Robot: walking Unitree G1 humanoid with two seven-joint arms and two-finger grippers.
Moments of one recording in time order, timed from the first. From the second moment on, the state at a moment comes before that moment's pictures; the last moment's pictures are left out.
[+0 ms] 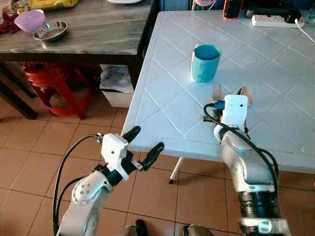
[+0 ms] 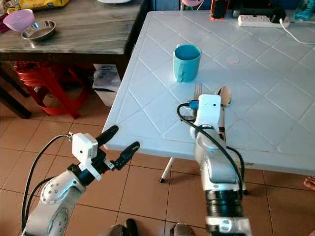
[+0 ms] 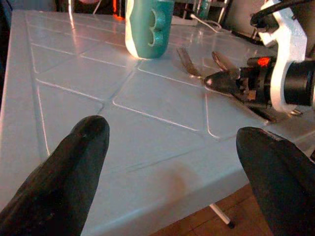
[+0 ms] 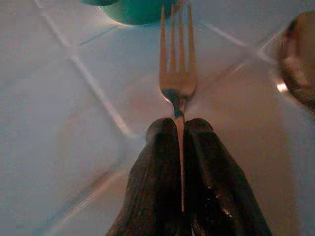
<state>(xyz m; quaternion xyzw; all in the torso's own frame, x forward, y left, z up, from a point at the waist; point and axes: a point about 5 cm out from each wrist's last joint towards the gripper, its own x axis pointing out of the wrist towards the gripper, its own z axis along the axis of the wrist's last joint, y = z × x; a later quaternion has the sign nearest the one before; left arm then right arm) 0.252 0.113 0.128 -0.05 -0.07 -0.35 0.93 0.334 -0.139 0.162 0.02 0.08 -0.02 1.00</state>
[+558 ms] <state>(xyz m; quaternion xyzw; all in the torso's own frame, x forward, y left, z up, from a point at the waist) 0.281 0.141 0.133 -0.02 -0.09 -0.22 0.97 0.321 -0.128 0.184 0.07 -0.01 0.00 1.00</state>
